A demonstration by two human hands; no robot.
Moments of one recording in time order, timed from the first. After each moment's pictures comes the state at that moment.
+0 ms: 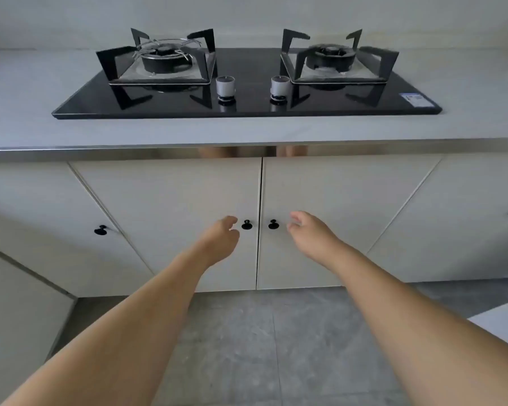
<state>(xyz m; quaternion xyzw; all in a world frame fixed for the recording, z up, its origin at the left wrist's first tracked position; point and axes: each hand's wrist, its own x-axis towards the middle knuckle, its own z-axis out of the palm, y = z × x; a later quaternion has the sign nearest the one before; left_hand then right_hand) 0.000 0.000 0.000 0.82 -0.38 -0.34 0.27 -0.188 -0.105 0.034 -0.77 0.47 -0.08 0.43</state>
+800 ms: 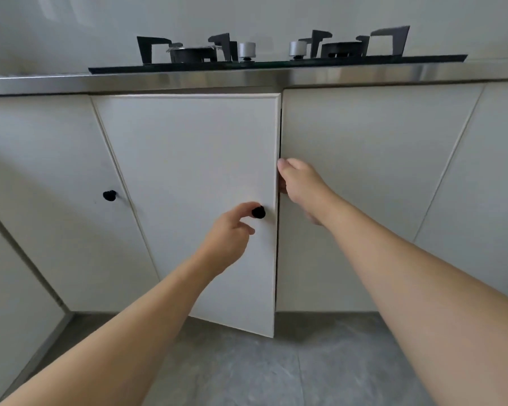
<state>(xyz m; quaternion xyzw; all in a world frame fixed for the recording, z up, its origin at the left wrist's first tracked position) -0.031 0.057 -0.103 0.72 -0.48 -0.15 0.48 -0.135 -0.073 -0.034 -0.74 0.30 -0.33 0.50</state>
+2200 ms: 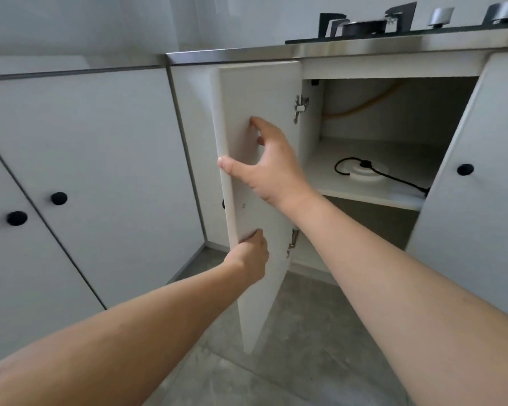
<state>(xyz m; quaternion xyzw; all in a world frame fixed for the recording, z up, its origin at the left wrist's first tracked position) 0.025 0.309 -0.168 0.57 -0.51 0.20 -0.61 -0.015 0.236 -0.033 -0.83 0.04 -0.36 0.42</state>
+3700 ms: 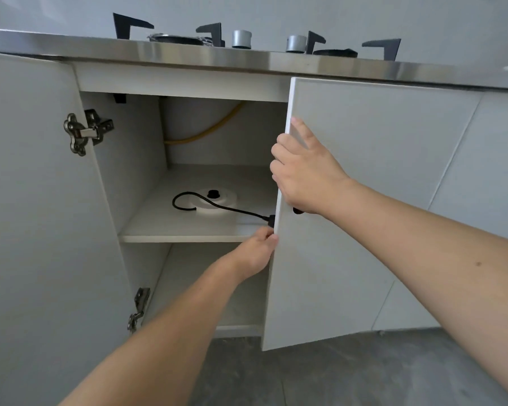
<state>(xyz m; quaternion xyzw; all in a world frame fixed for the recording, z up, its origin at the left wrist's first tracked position) -0.023 -0.030 -0.167 0.69 -0.49 -0.34 0.42 -0.136 -0.098 -0.028 -0.84 0.17 -0.14 -0.49</state>
